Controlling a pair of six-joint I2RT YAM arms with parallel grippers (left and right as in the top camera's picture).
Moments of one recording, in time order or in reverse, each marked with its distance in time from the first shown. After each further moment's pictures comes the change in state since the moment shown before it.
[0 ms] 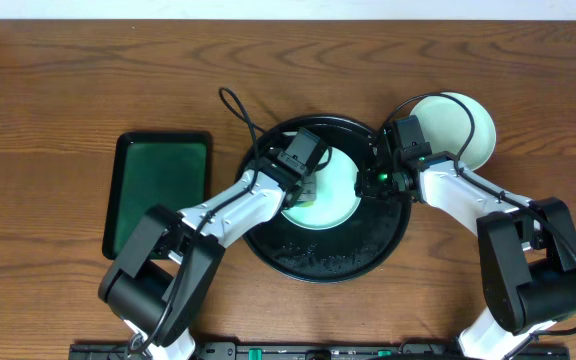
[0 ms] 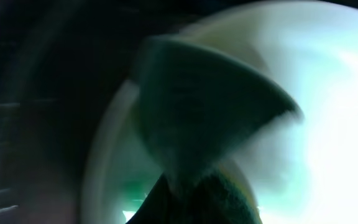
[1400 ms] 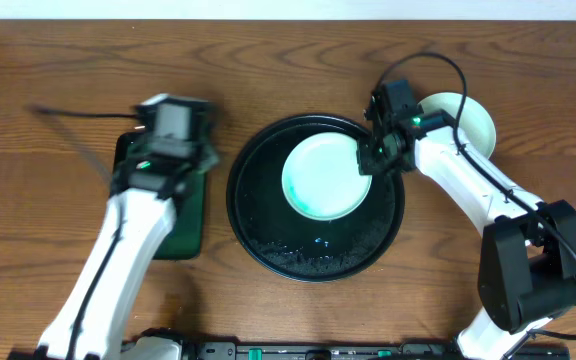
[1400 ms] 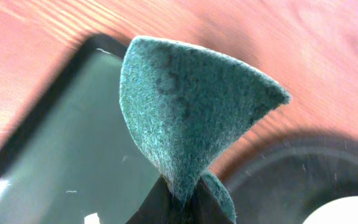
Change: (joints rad) left arm 0.434 -0.504 0.004 -0.270 -0.127 -0.022; right arm 0.055 0.011 0.358 -0.403 0.291 -0.181
